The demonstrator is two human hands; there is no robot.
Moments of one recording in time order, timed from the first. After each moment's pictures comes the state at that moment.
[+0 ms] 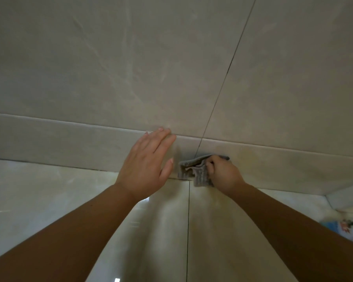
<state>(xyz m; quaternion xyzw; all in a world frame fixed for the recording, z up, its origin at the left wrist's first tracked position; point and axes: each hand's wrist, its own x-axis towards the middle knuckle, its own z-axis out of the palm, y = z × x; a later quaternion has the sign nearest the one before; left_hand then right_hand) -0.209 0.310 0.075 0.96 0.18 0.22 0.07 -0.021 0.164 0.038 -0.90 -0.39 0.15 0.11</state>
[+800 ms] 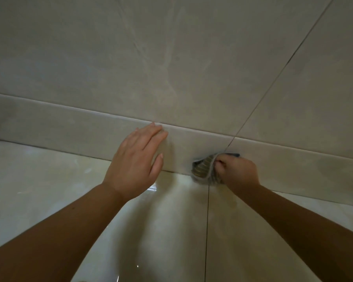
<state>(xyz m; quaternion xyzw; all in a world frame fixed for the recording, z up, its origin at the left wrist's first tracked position) -0.261 0.358 0.056 0.94 0.22 0.24 0.06 -0.037 0.198 0.020 -0.86 -0.49 -0.02 0.11</state>
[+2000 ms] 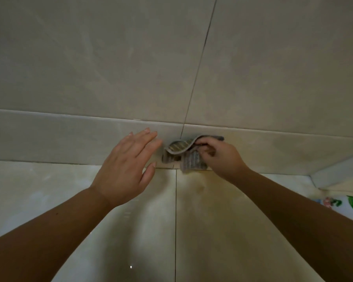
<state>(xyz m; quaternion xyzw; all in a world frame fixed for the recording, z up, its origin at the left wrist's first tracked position) -0.214 0.302 0.052 0.97 0.11 0.19 0.06 0.002 0.138 0.044 -0.86 -0.40 0.12 0.28</state>
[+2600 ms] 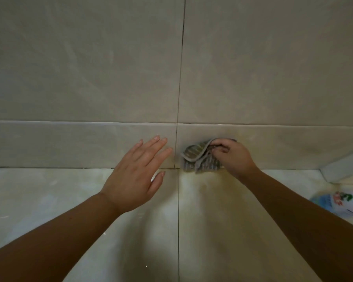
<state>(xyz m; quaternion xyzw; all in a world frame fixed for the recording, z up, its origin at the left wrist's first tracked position) -0.202 0.280 0.048 0.99 0.07 0.14 0.00 0.022 0.113 0.035 -0.86 -0.29 0.18 0.38</state>
